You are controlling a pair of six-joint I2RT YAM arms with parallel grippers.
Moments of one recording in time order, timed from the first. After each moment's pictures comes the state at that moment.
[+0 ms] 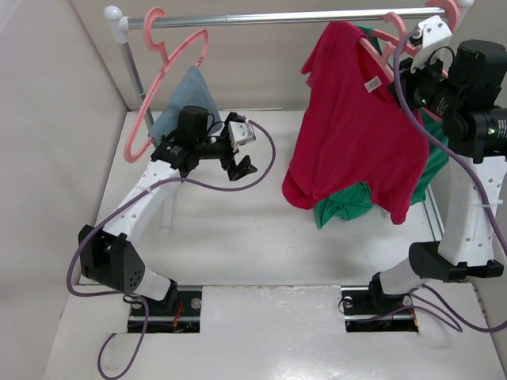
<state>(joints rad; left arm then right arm) -0.39 1.44 1.34 -0.43 0.77 0.61 0.07 1.52 2.36 -1.12 -0.22 -0.29</state>
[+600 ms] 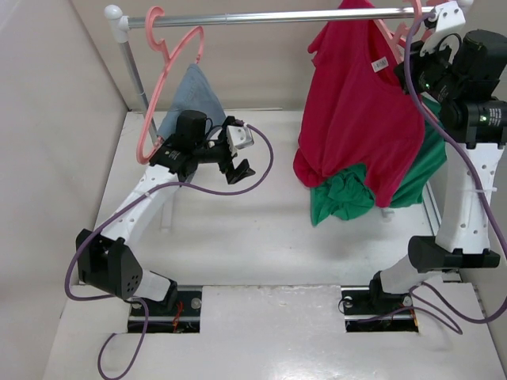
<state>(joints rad) -0.39 1.41 1.28 -0.41 0.75 0.61 -0.02 1.56 2.31 -0.91 -0.23 -0.18</state>
